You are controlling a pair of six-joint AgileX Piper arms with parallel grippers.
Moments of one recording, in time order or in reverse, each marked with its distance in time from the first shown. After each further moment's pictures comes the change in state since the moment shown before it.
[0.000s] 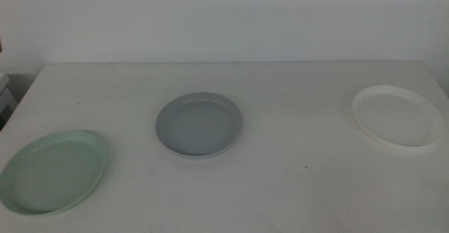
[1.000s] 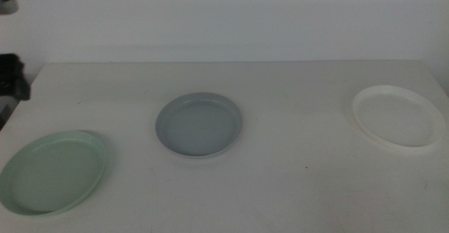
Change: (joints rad) left arm 0.232 0.537 -0.169 -0.088 0.192 0.133; right arm 0.000 0.000 0.000 0.000 0.000 0.000
